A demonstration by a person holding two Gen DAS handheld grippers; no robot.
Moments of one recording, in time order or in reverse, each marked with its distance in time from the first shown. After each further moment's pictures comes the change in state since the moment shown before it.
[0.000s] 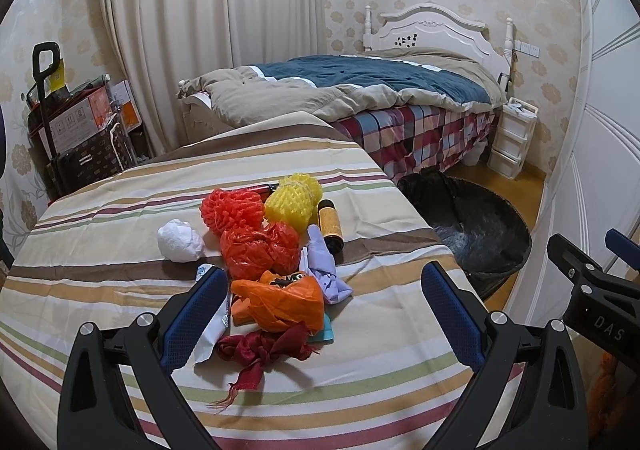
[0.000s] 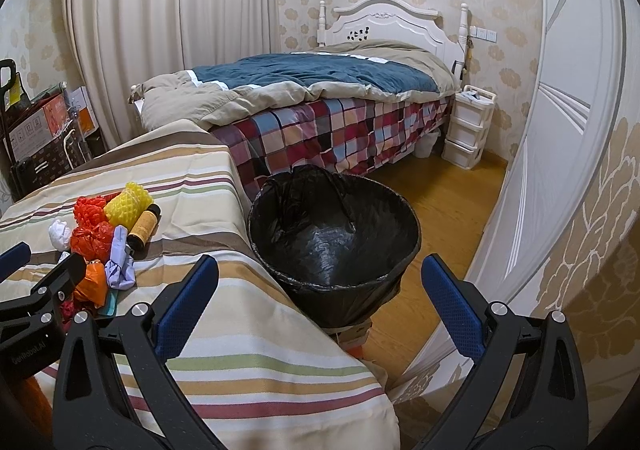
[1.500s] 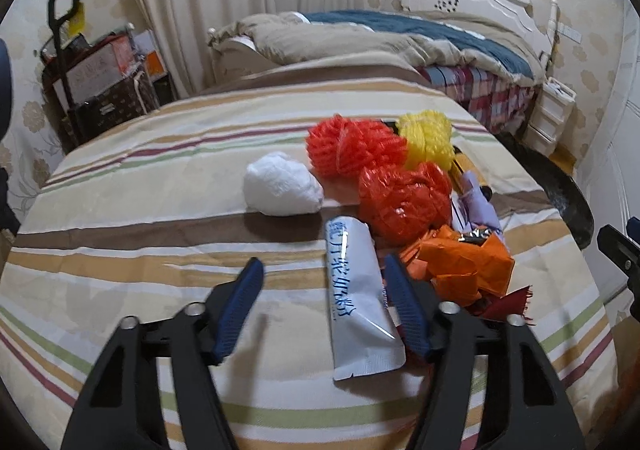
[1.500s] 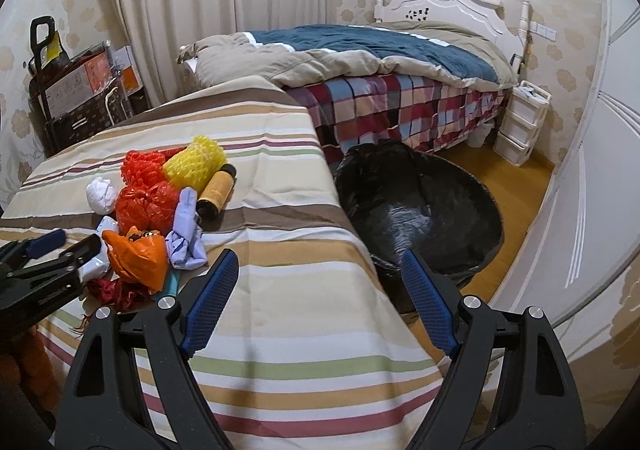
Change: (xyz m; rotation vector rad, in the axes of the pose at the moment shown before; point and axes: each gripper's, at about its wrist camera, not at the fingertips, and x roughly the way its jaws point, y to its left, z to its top) left arm 0.056 0.110 -0.026 -0.035 0.189 0.060; right arm 0.019 0.075 -0.009 -0.114 0.127 0.152
